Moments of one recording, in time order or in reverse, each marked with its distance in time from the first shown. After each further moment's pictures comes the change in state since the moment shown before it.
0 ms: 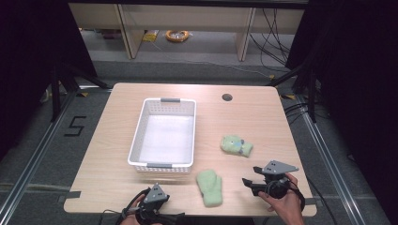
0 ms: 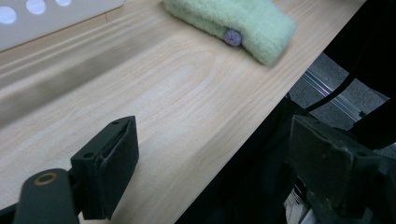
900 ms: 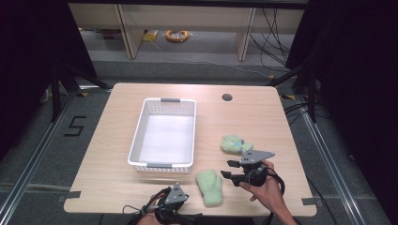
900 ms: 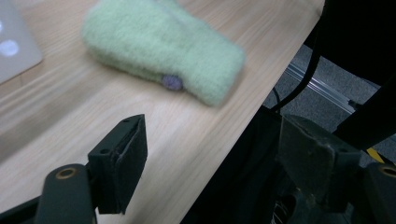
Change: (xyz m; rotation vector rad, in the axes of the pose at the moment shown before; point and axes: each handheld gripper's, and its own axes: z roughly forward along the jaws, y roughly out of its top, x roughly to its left) left arm -0.034 0.028 0.030 0.005 -0.047 0.105; right arm 0.025 0.056 0.036 -0.028 0.181 -0.162
